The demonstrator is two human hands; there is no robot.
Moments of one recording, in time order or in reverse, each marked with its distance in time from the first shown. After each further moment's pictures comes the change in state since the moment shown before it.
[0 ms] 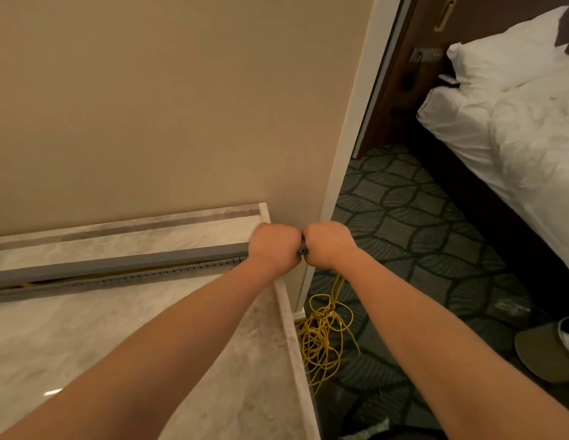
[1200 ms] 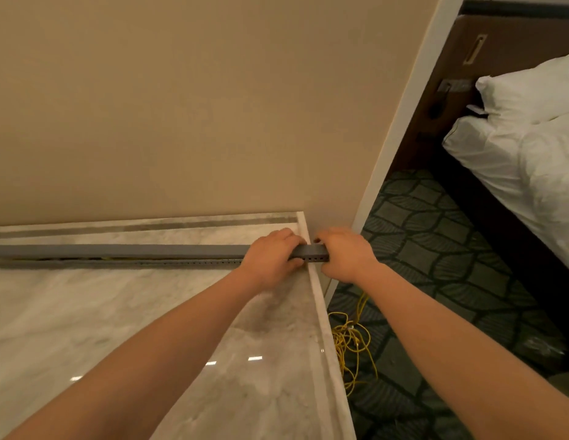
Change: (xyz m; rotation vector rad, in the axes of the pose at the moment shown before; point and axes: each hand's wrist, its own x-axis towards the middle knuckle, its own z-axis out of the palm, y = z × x) left_hand -0.068 -0.065 0.003 -0.369 0.119 -0.006; right_hand -0.023 -0.034 -0.021 0.133 0.100 -0.089
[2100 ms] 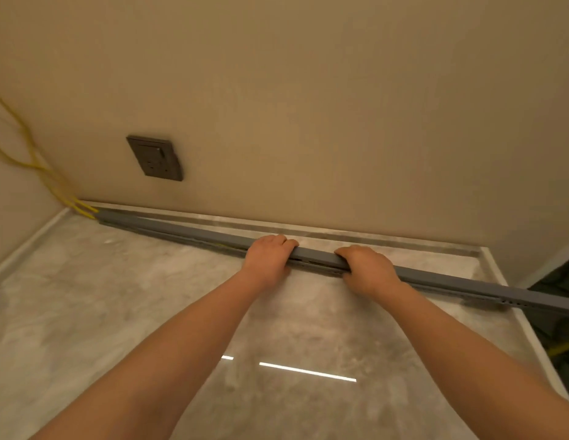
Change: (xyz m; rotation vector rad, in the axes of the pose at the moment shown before) left_hand -0.200 -0.275 -0.095 0.181 0.013 -0.341; right_hand 0.089 -0.303 0.019 0.050 -0.023 -0.144
